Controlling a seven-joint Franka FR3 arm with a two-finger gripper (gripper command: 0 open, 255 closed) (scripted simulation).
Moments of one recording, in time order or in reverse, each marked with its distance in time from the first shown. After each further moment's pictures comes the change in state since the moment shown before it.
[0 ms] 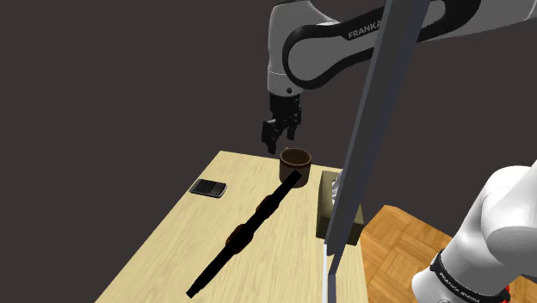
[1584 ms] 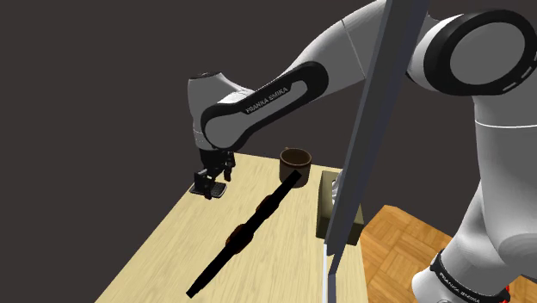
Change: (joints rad) arm 0.139 0.627 0.080 0.442 -0.127 0.142 0.087
